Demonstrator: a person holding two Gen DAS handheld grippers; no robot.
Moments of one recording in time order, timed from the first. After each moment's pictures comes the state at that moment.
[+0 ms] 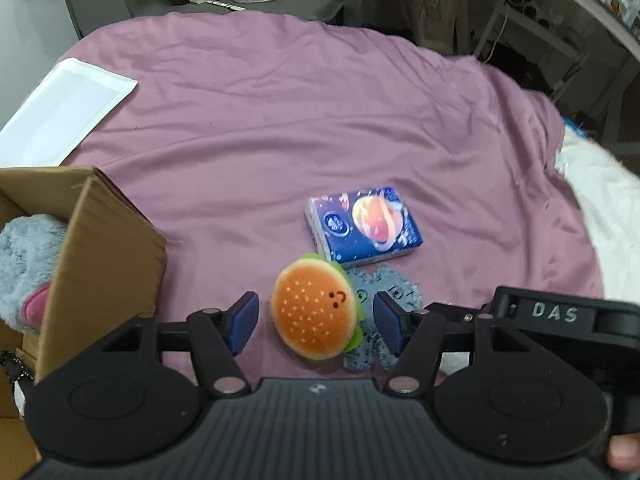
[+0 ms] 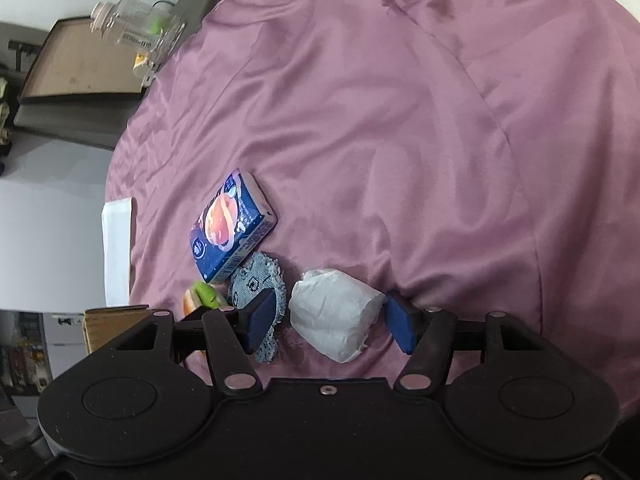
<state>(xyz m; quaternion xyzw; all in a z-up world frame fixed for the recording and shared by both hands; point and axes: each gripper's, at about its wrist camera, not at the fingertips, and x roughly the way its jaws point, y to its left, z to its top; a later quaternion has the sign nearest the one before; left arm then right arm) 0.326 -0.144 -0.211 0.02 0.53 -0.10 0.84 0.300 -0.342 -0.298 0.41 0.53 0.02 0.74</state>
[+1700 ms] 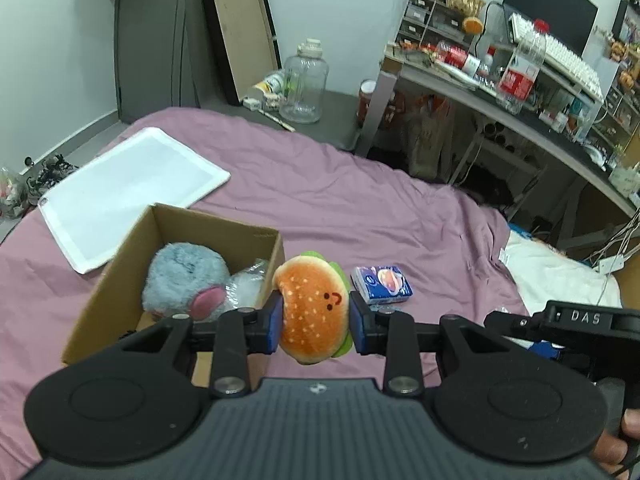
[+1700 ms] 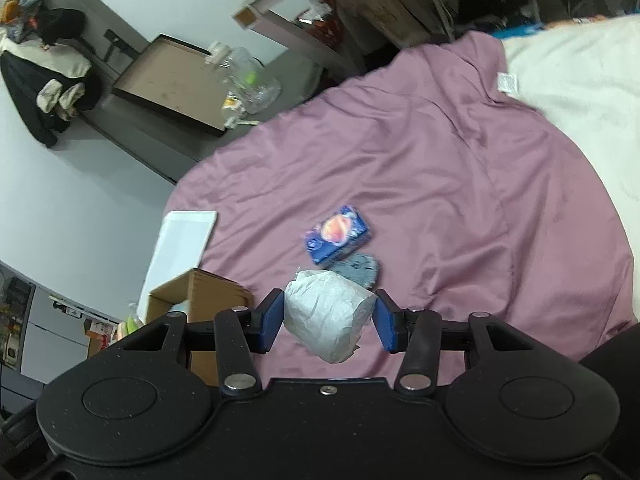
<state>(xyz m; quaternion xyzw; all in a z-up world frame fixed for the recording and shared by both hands) 0.218 -0.025 -0.087 -0.07 0.39 -0.10 0.91 0.212 -0.301 -0.163 0.33 0.41 0.03 0.85</state>
